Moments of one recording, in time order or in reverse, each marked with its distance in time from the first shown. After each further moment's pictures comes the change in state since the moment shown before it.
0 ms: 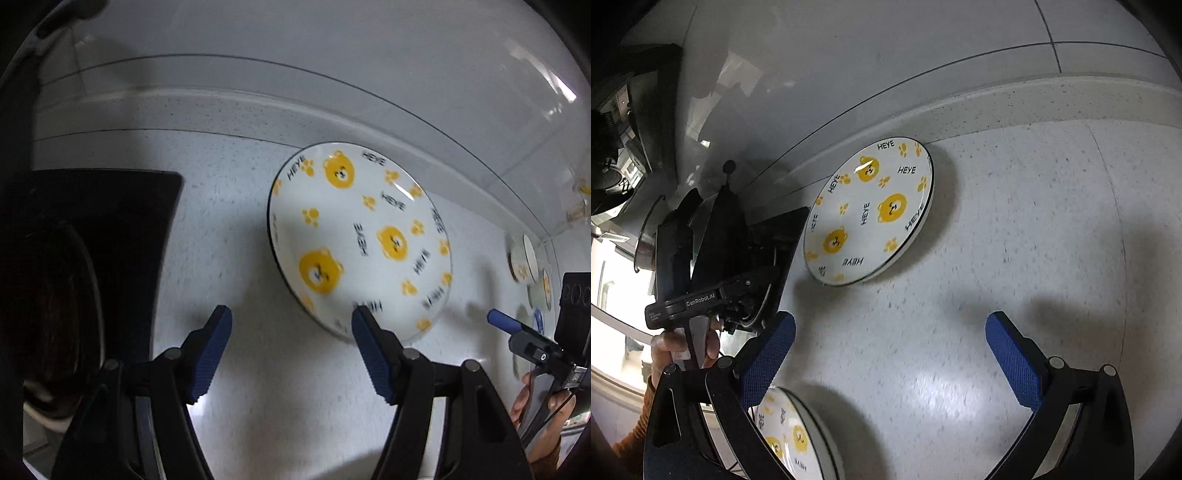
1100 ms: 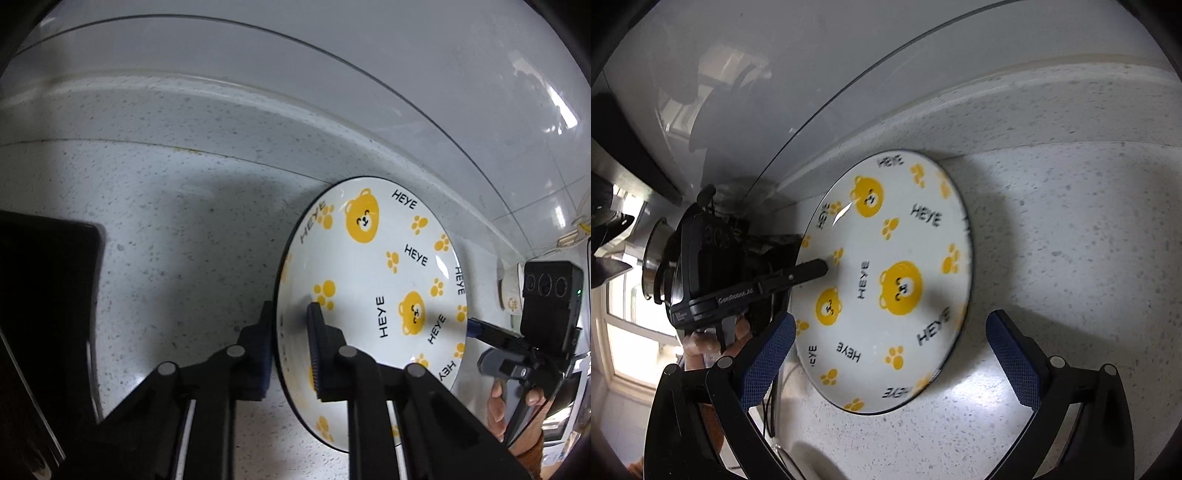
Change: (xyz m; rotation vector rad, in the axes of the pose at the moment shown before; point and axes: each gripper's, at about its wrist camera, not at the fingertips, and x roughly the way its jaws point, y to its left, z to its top) left arm 0.075 0.004 0.059 -0.011 0.064 -0.135; right arm 0.087 -0.013 0.070 0.019 0.155 0.156
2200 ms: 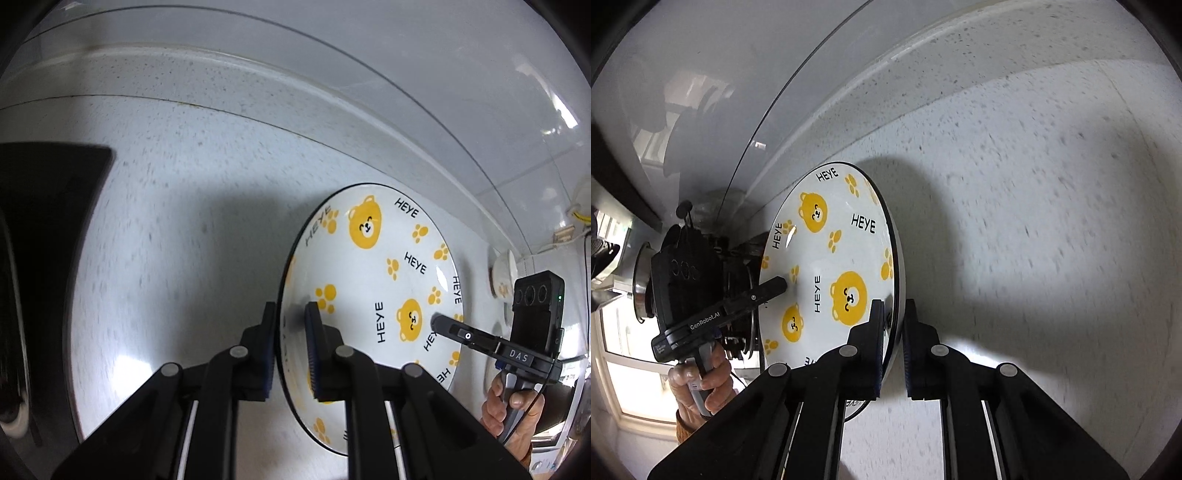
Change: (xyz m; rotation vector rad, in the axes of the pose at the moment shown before) left arm -0.027 -0.025 -0.059 -0.056 -0.010 0.011; right arm -0.025 -0.024 -0.050 0.160 -0.062 -0.084
